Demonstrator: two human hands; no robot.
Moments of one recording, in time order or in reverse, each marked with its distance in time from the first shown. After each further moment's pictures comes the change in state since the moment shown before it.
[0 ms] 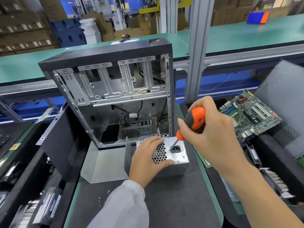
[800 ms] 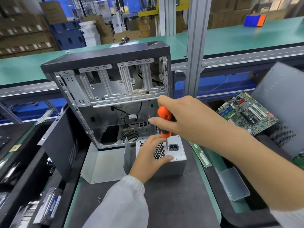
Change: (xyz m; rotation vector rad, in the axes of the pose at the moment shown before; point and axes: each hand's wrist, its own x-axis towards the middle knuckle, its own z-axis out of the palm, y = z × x) left_hand 0.009 0.011 -0.005 -0.185 -0.105 0.059; right_hand 0.049 -0.034 -0.001 -0.463 -0.560 -0.221
